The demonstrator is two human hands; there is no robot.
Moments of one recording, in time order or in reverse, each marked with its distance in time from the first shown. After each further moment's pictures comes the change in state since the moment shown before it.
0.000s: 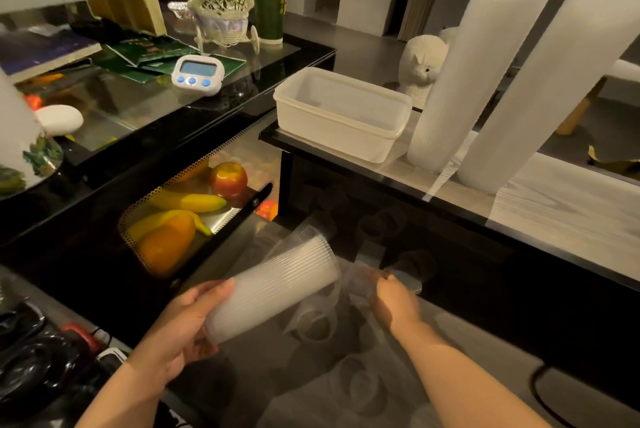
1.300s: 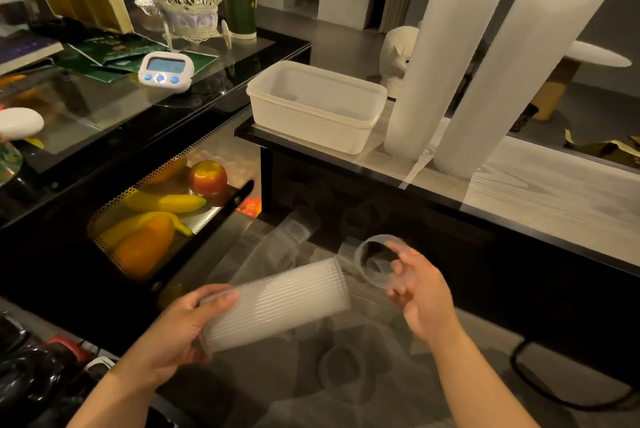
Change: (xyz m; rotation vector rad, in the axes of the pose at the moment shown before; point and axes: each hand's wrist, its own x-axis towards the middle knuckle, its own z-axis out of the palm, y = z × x) left_hand -0.017 0.010 0.016 0.153 -0.204 0.033; right_hand -0.107 0.008 -0.081 1.697 0.056 -0.112
